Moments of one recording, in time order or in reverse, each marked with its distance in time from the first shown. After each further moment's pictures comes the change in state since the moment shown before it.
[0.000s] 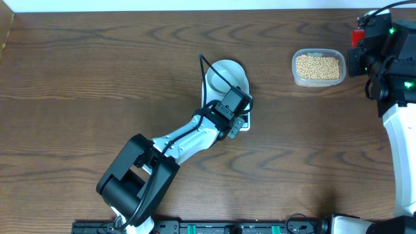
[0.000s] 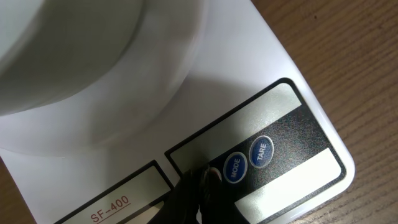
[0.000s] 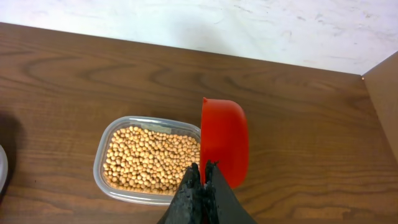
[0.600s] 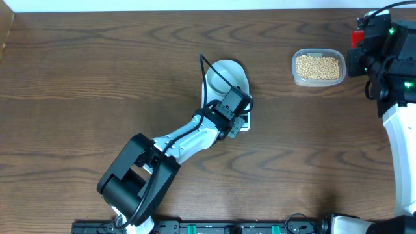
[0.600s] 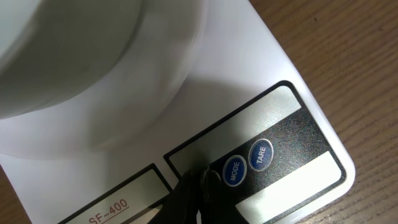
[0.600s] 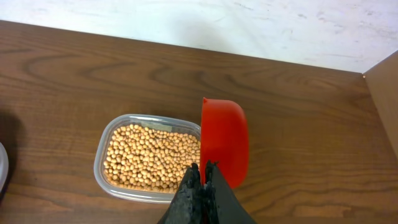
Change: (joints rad) left arm 0.000 0.008 0.000 0.008 0.000 0.000; right arm 0.000 0.000 0.000 -0.008 0.000 0.000
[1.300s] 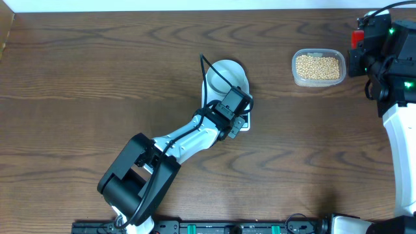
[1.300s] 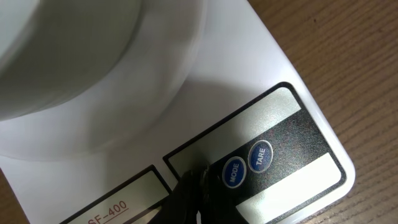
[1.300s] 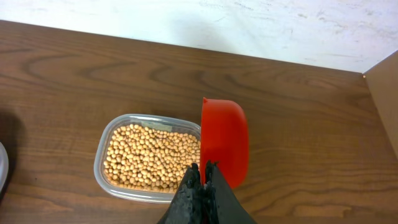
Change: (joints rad) left arm -0.001 0.003 0.000 0.004 0.000 0.000; right arm 0.000 0.000 0.000 0.000 0.000 0.000
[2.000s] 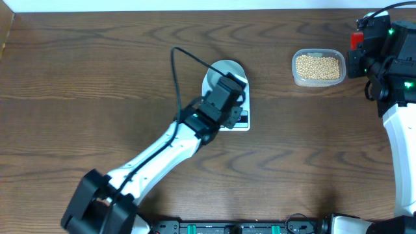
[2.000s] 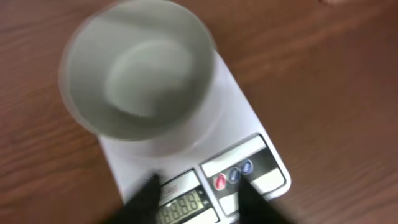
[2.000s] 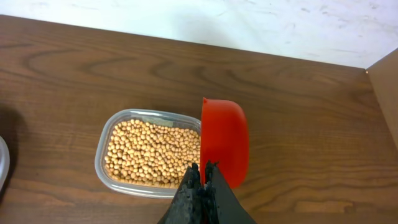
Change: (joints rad) left arm 0.031 -0.282 -0.003 -0.048 0.001 -0.057; right arm 0.000 0.000 0.000 -0.020 0.000 0.000
